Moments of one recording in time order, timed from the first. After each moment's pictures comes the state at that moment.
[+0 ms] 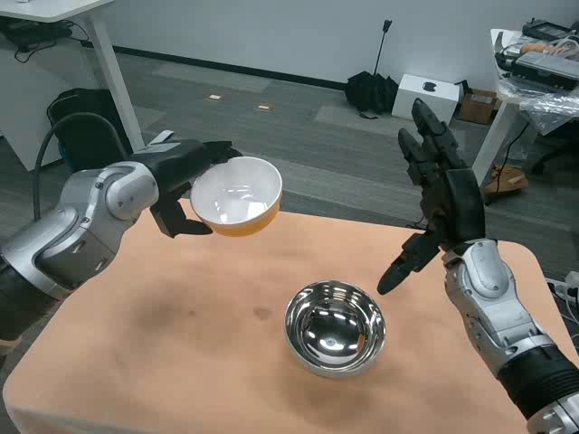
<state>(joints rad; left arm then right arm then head) -0.69 0.73 -0.44 -0.14 0.45 0.49 -0.37 -0.50 -0.49 0.35 0.34 0.54 -0.54 -0.11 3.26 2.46</state>
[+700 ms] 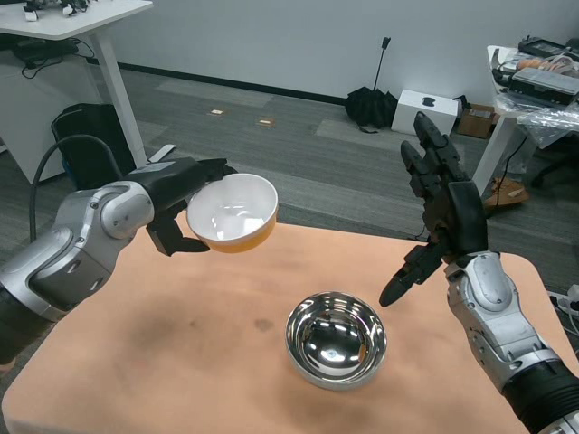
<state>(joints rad) -0.64 0.73 -0.40 -0.17 0.44 0.51 -0.37 -0.50 -0.49 0.34 0.34 0.54 -0.54 -0.12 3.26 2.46</state>
